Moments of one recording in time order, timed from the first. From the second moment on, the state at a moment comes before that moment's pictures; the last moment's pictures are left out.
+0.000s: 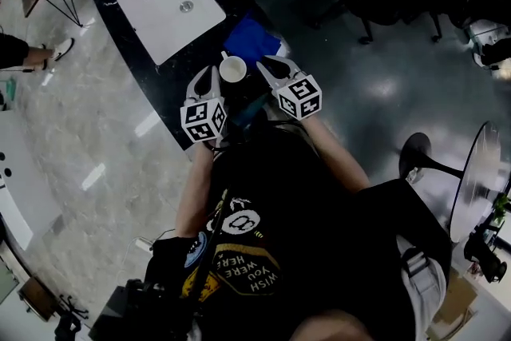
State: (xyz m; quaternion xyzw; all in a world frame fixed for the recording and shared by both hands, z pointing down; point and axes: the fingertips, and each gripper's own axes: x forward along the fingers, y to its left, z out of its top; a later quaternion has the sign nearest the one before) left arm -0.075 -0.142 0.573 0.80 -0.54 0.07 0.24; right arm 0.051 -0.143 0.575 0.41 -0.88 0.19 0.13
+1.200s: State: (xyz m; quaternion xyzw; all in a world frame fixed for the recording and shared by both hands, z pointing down) left arm -0.056 -0.115 0.511 0.83 -0.53 0.06 0.18; right arm 0.031 -0.116 0.521 0.43 -0.88 0.19 0.08
